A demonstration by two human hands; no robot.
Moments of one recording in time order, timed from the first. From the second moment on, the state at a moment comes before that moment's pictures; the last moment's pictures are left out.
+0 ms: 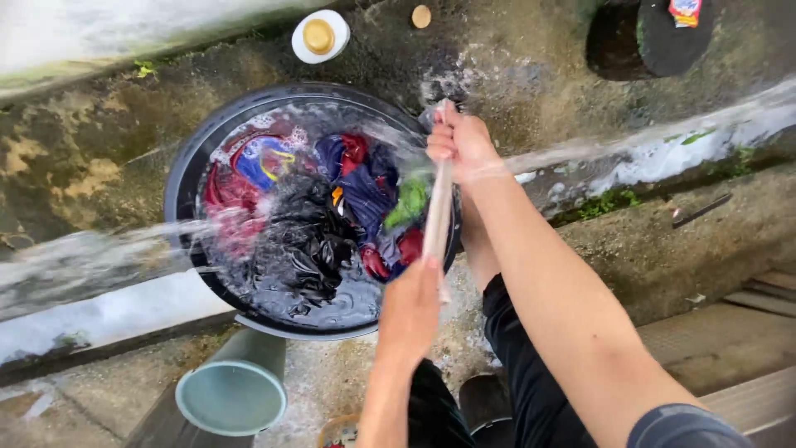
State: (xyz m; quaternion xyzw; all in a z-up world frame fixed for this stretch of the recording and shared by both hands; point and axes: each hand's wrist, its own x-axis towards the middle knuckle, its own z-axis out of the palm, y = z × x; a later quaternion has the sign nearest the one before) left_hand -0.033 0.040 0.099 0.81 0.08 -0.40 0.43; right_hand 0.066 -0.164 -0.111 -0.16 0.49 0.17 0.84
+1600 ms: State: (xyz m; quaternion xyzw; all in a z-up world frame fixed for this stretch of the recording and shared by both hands) left_hand 0.031 -0.041 0.000 0.58 0.18 -0.28 0.74; right_hand -0.026 -0.161 0.007 -0.61 0.40 -0.08 0.68
